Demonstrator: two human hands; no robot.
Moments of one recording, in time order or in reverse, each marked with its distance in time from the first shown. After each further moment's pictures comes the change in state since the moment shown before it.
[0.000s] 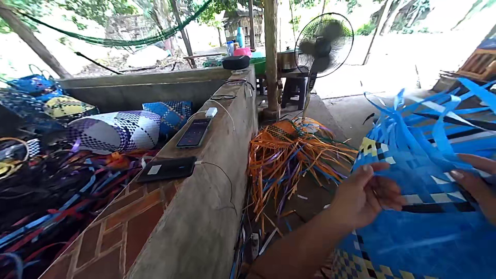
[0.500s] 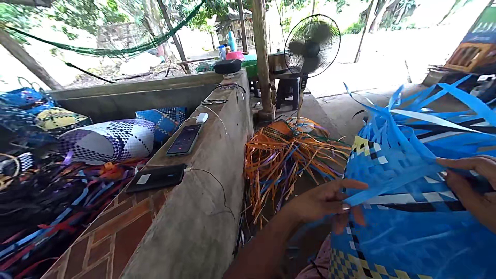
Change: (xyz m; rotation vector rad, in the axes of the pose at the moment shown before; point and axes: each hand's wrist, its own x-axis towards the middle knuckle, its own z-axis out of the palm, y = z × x) left_hand -0.032 0.031 -0.058 0.488 -0.494 -0.116; right_hand -0.004 0.002 -0.011 -0.117 -0.003 -0.063
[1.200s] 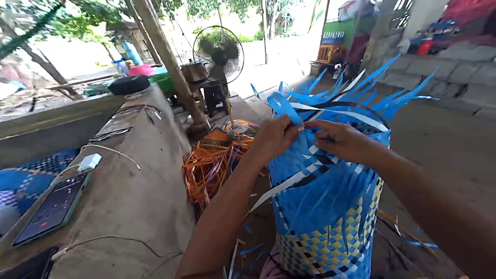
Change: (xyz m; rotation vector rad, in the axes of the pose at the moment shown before) left_hand 0.154 0.076 0.019 1.094 0.166 0.236; right_hand 0.036 -0.014 -0.043 0.353 -0.415 0.300
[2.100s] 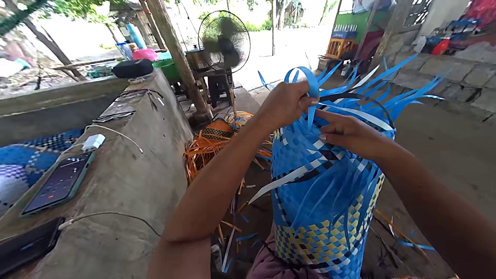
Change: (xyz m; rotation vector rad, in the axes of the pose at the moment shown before) left_hand 0.042 0.027 -0.028 0.138 -0.146 0.030; right_hand -0.003 0.010 -0.004 0.254 -0.064 0.022
